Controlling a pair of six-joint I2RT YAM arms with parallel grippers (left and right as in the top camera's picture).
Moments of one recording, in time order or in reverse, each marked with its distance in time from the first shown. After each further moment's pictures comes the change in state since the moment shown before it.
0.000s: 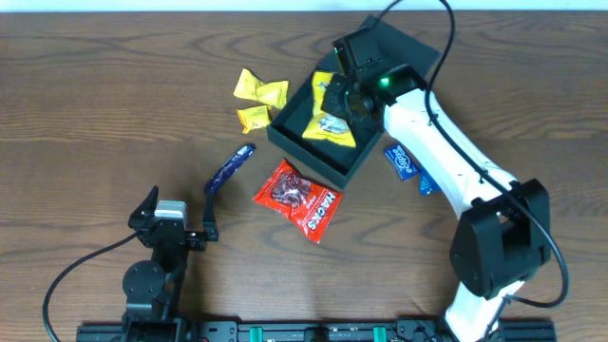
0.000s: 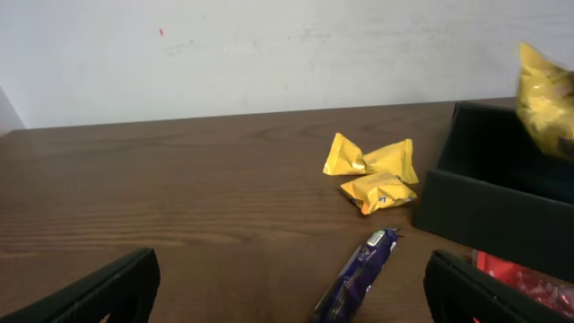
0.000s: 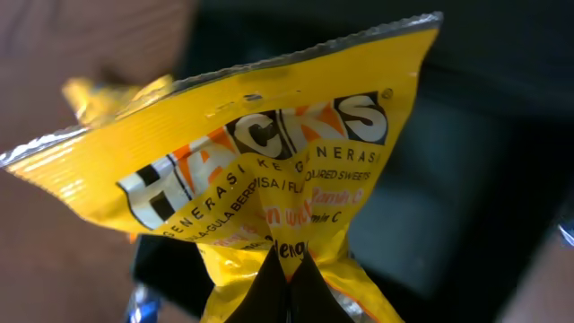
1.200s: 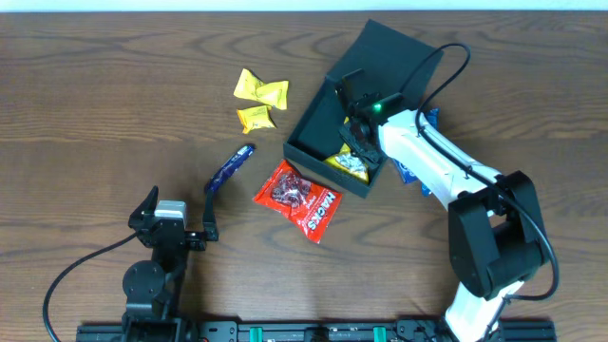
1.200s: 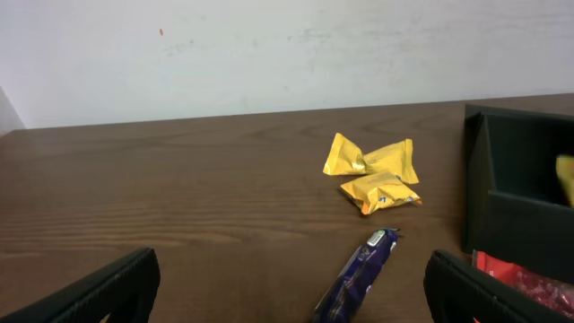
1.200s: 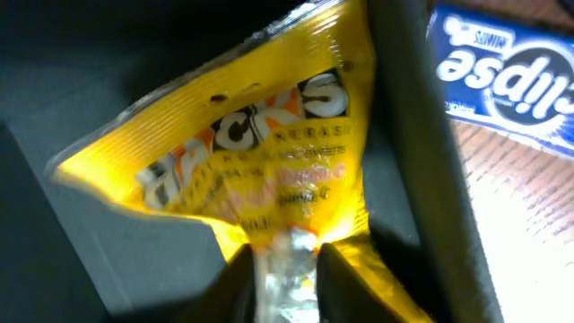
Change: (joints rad) left arm 0.000 0.000 0.000 0.000 0.000 0.000; right arm 0.004 0.000 -0.239 -0.016 0.162 0.463
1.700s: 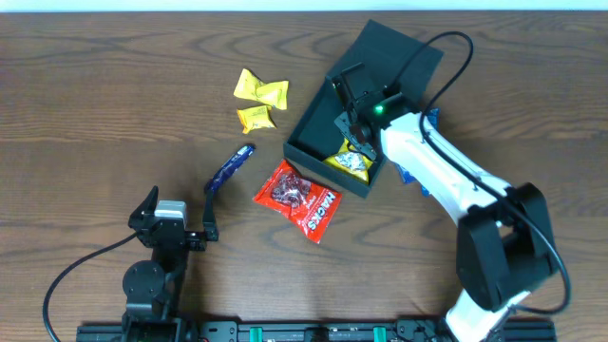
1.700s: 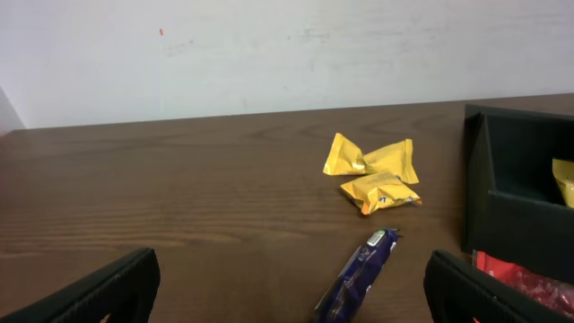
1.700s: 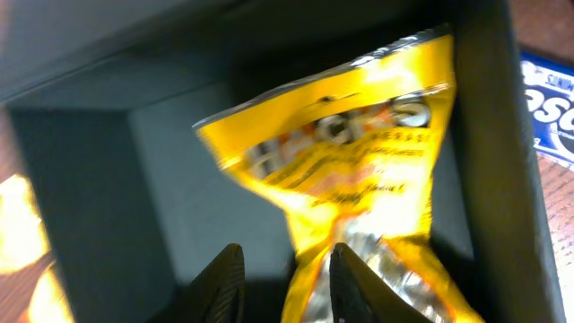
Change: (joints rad) left arm 0.000 0.000 0.000 0.000 0.000 0.000; right arm 0.027 -0.068 0.005 0.088 0.016 -0.097
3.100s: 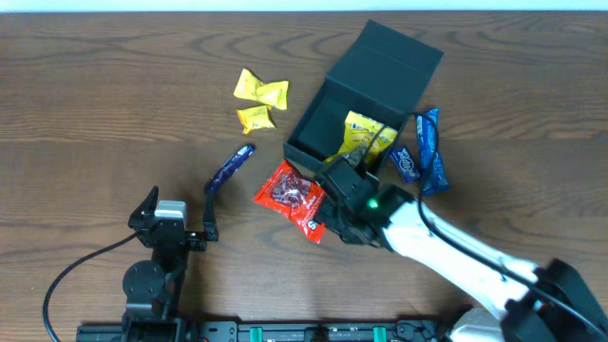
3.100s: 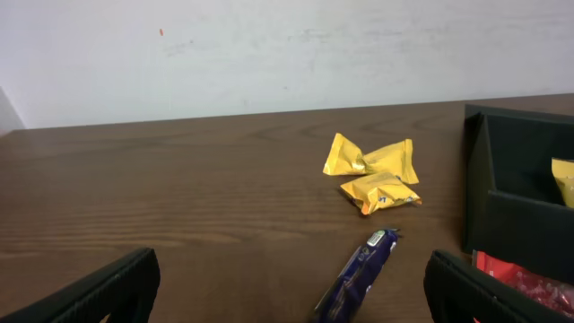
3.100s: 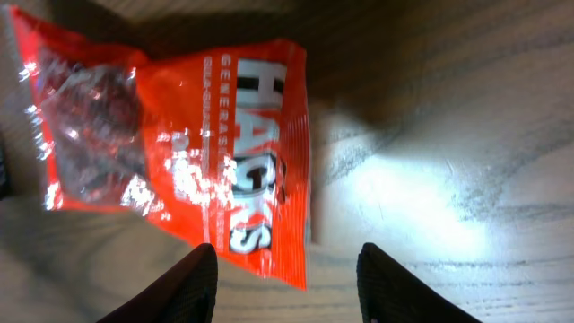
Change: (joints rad) left arm 0.000 0.000 0.000 0.000 0.000 0.000; right arm 0.283 -0.364 -0.528 0.122 -0.254 0.026
